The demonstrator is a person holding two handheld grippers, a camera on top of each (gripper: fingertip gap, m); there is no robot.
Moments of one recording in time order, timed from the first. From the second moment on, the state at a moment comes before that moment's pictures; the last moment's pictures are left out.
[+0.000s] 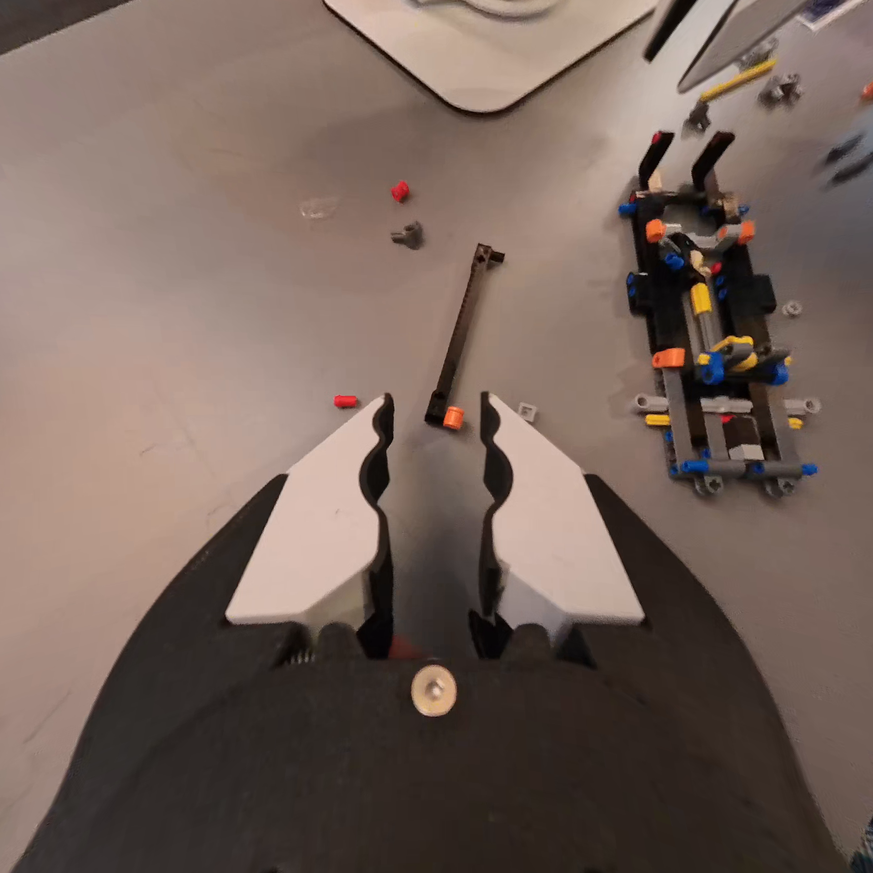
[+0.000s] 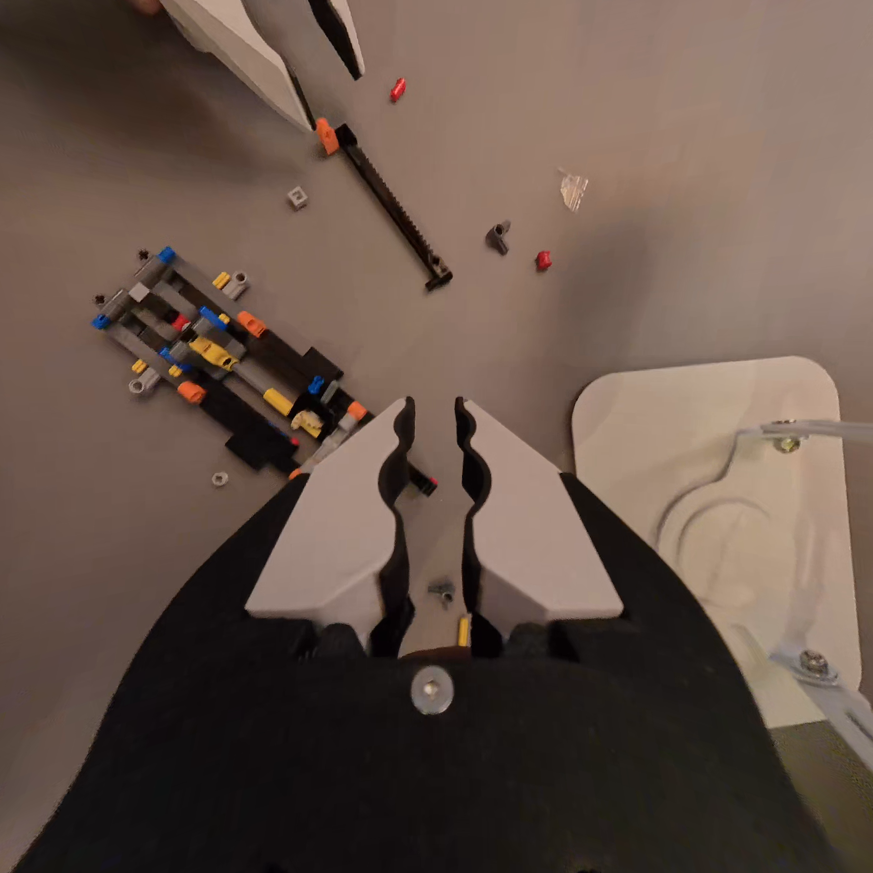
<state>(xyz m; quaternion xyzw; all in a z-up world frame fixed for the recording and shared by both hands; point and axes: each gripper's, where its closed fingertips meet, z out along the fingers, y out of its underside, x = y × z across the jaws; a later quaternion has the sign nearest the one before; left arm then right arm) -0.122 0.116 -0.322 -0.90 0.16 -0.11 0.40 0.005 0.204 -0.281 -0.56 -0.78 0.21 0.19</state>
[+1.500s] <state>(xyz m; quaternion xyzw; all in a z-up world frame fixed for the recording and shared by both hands) 0.157 0.098 -0.315 -0.78 0.47 -0.01 0.41 0.188 0.121 -0.326 -0.55 -0.75 0.22 0.29</state>
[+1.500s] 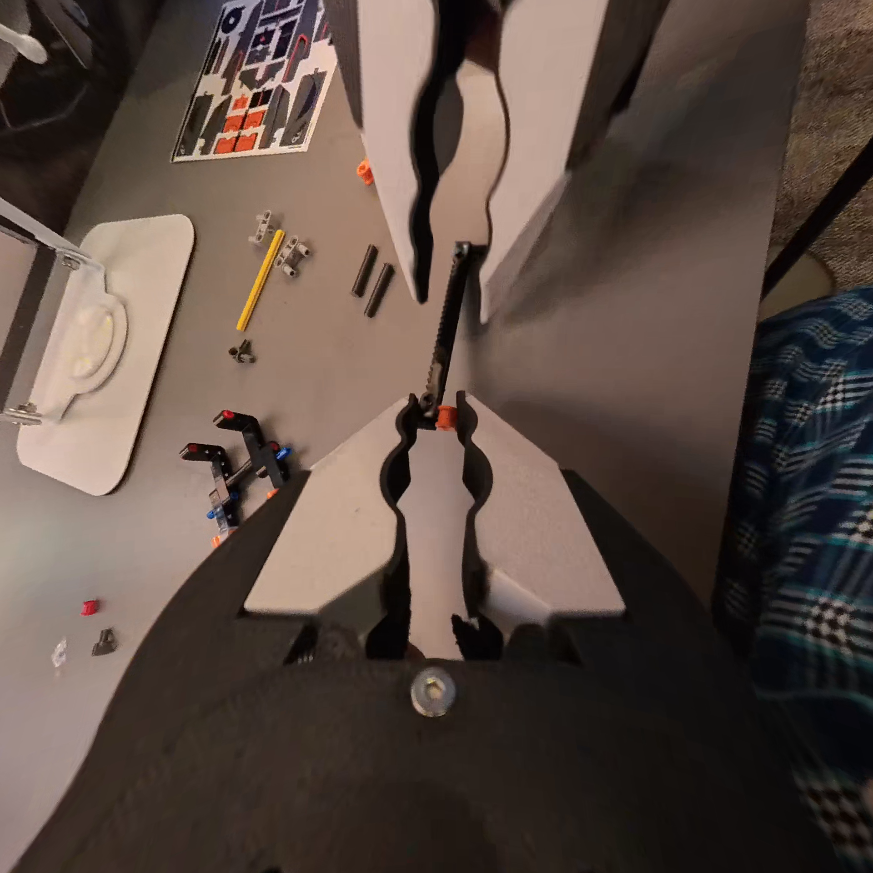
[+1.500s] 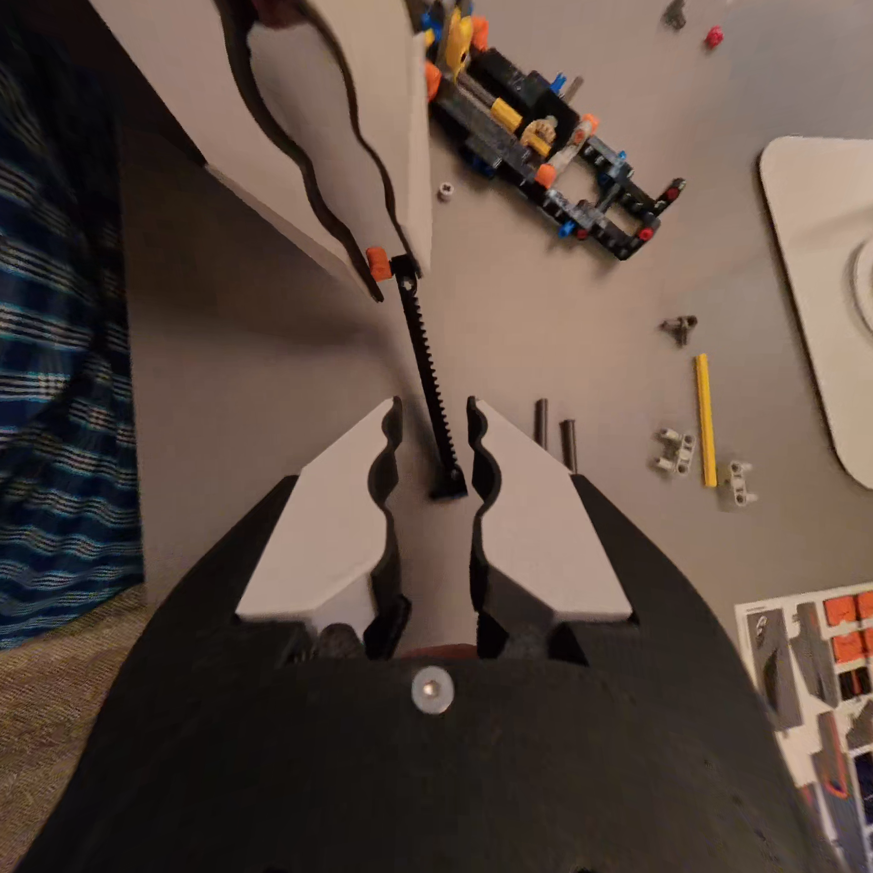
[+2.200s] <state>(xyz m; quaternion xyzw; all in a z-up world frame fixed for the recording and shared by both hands) 0.150 0.099 -0.271 -0.81 0.40 -0.23 0.35 0.166 0.124 -0.311 -0.35 -0.82 0.01 0.46</state>
